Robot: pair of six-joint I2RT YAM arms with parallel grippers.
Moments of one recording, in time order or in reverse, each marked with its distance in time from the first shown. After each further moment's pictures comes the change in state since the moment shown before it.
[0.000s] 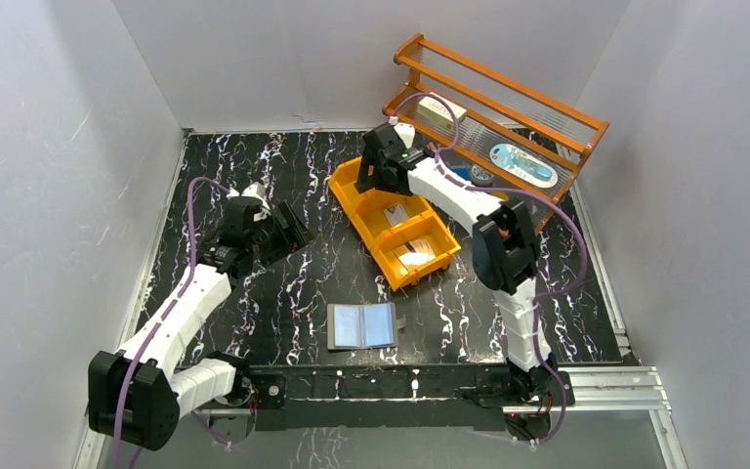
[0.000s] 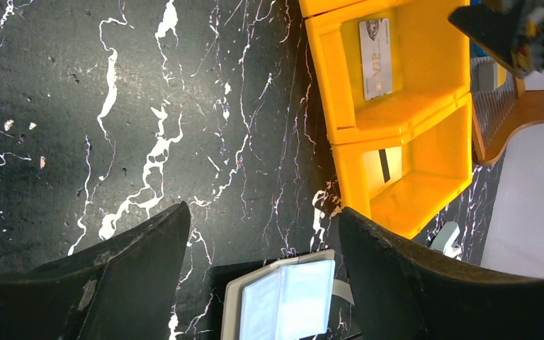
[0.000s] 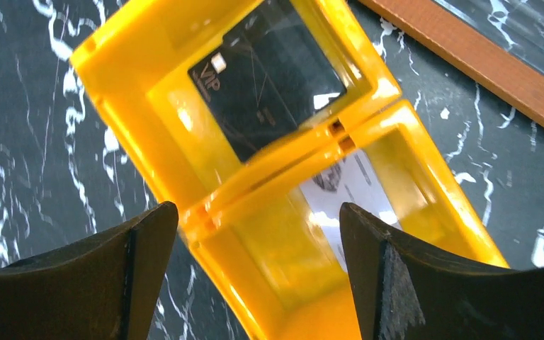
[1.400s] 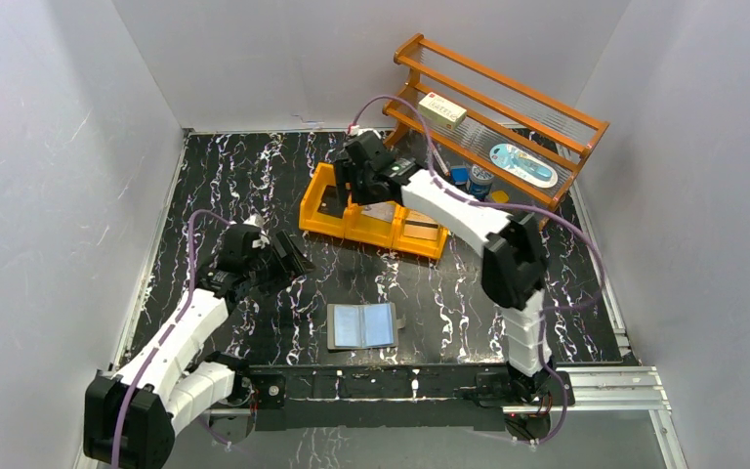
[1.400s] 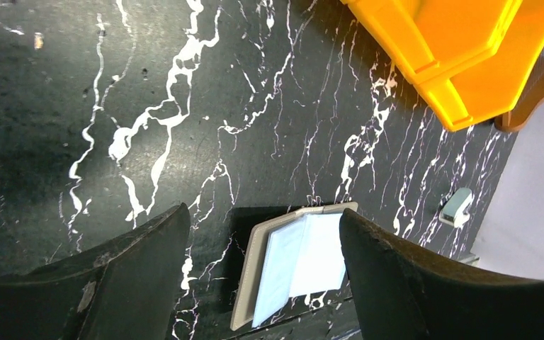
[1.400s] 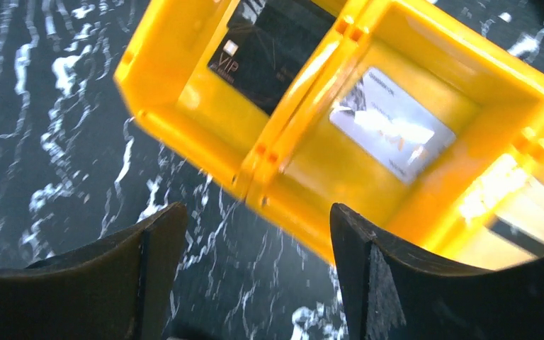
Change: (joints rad) left arm 0.000 -0.120 -0.181 -0.058 0.083 -0.068; right arm 0.118 -0.013 0.010 0.031 -0.157 -0.225
